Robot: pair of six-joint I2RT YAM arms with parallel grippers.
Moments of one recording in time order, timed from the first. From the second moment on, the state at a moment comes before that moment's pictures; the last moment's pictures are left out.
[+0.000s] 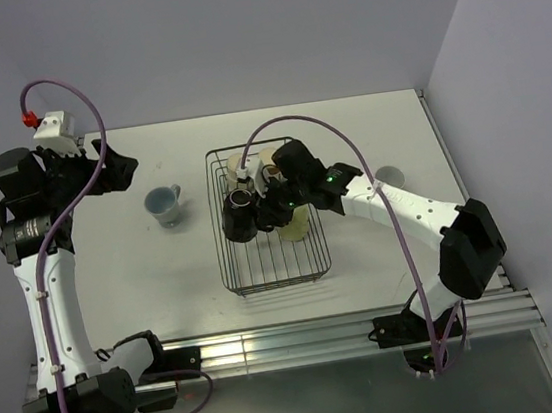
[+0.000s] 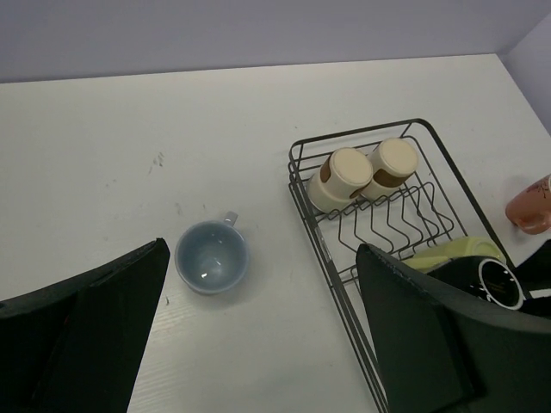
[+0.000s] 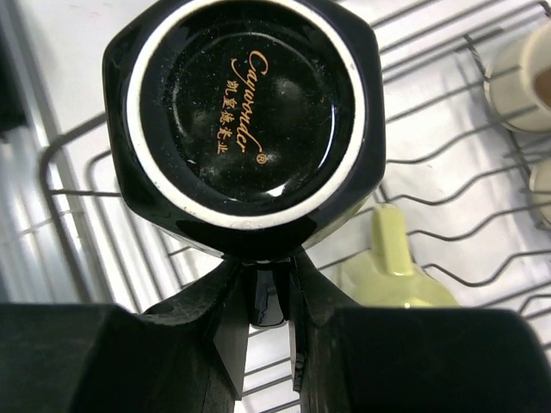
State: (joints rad) left arm 0.24 1.07 1.32 -0.57 0.58 -0.05; right arm 0.75 1.52 1.23 -0.46 -0.43 -0.24
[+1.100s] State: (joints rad) left arm 0.23 1.05 1.27 -0.51 0.59 -0.05; right arm 0.80 1.63 1.15 -0.28 -0.19 -0.19
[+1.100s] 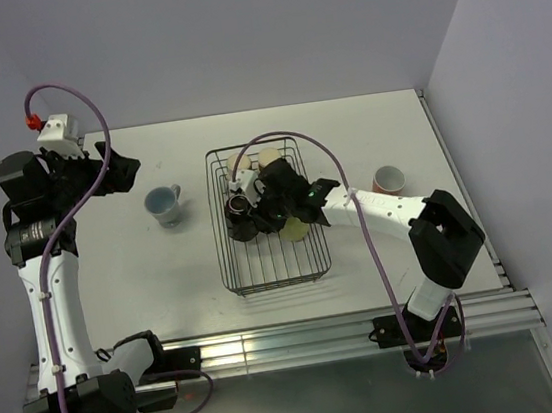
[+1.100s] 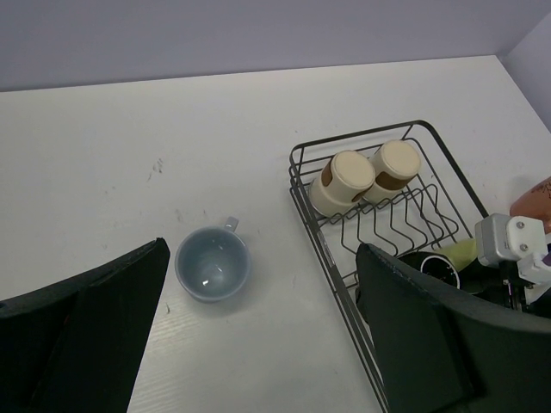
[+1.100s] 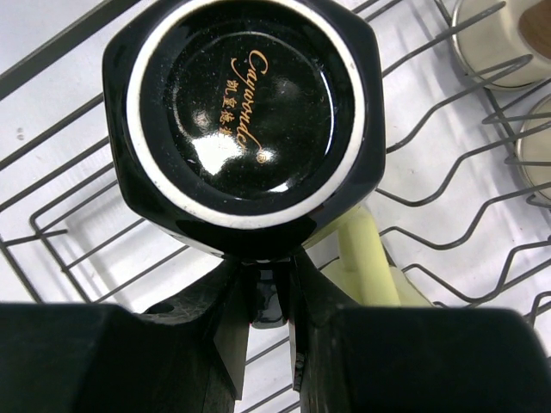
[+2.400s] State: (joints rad) left arm 0.23 1.04 1.23 -0.48 0.59 -0.05; right arm 0.85 1.69 1.09 -0.17 -0.08 -0.25
